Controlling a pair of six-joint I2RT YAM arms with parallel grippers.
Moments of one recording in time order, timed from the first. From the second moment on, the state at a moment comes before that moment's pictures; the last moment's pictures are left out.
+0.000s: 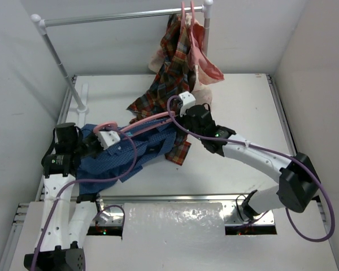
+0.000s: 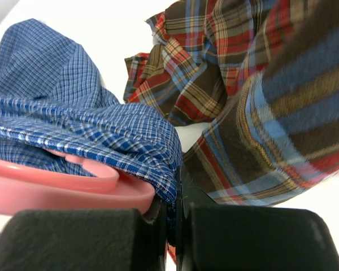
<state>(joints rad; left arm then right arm) 0.16 0.72 0.83 -0.87 0.64 1.04 0.75 1.41 0.94 0.05 0.12 0.22</state>
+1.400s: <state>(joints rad) 0.11 0.84 0.69 -0.66 0.28 1.03 1.04 1.57 1.24 -0.15 0.36 -0.24</state>
